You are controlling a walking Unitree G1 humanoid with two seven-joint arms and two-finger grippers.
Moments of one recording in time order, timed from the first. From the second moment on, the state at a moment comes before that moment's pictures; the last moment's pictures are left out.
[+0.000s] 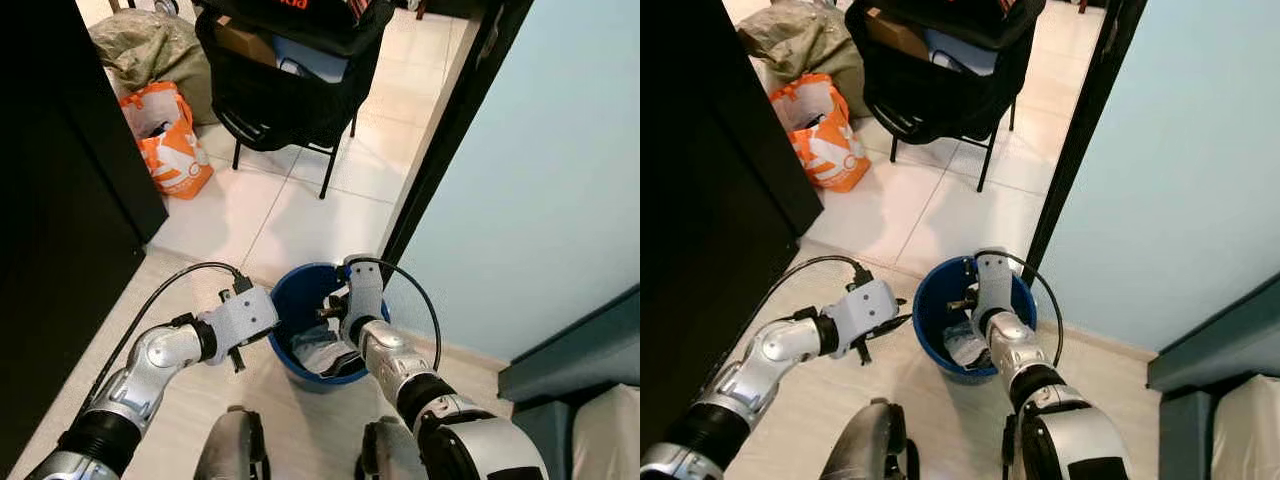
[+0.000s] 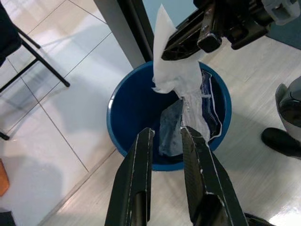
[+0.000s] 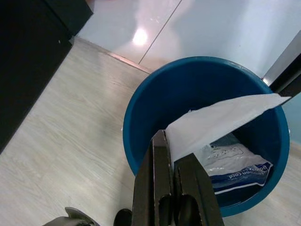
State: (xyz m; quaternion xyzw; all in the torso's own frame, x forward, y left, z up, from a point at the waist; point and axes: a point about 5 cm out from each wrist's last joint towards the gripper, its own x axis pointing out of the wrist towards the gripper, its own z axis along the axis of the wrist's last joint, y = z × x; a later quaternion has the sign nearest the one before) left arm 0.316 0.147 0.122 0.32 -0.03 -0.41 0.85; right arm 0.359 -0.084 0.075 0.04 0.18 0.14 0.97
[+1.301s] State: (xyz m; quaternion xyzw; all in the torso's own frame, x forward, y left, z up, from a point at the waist) left arm 0.307 0.190 0.064 0.14 0.12 -0.08 0.98; right arm 0.351 -0.113 0.067 0.03 0.13 0.07 0.99
